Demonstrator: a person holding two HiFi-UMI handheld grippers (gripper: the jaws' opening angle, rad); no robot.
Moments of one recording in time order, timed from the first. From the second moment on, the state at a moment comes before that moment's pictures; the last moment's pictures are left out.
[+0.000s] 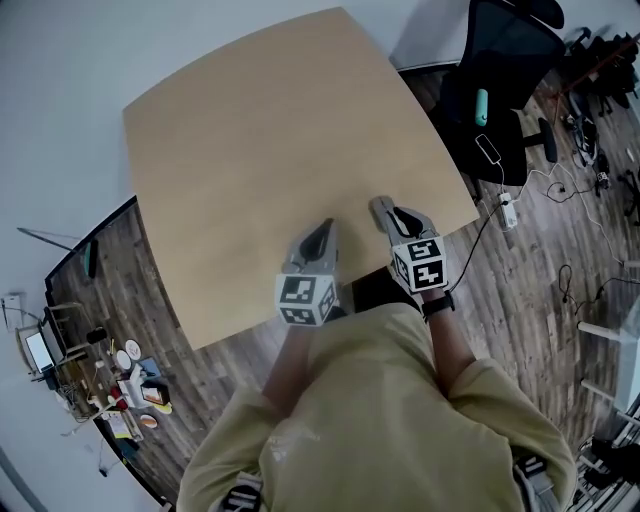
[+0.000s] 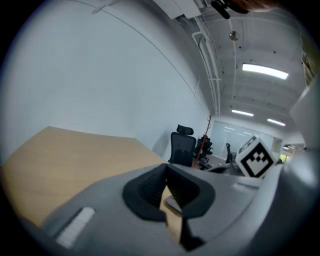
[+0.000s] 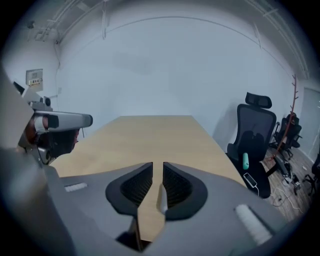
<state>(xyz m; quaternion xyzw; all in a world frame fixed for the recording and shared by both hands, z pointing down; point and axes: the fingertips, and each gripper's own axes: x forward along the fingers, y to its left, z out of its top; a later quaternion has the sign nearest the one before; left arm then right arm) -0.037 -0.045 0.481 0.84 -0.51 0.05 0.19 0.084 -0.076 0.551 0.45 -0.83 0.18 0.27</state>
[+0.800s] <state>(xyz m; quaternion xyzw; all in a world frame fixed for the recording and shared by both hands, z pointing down) -0.030 -0.115 0.556 0.81 -0.51 0.10 0.27 0.104 -0.119 0.723 0.41 -0.75 0.29 0.42</state>
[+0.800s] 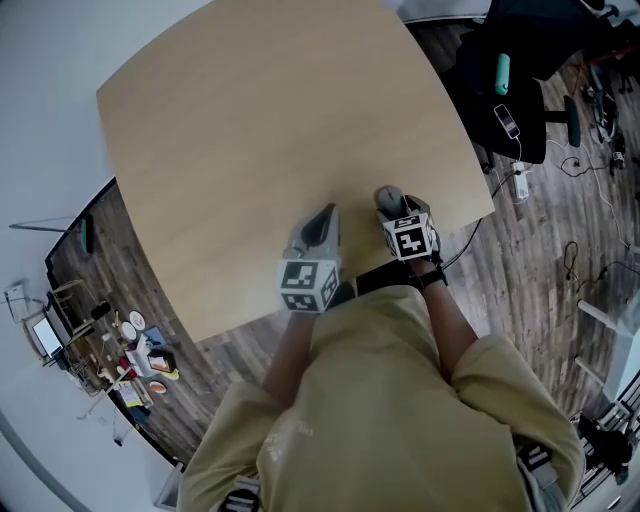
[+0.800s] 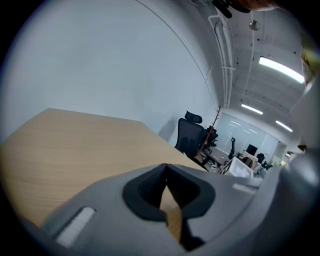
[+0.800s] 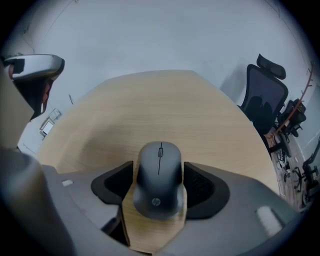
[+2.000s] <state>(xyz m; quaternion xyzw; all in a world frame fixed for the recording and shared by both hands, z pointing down) -0.117 -0.093 0.410 0.80 -0.59 -0.01 0.13 -0.018 -0.137 0.450 0.41 -0.90 0.10 0.11</state>
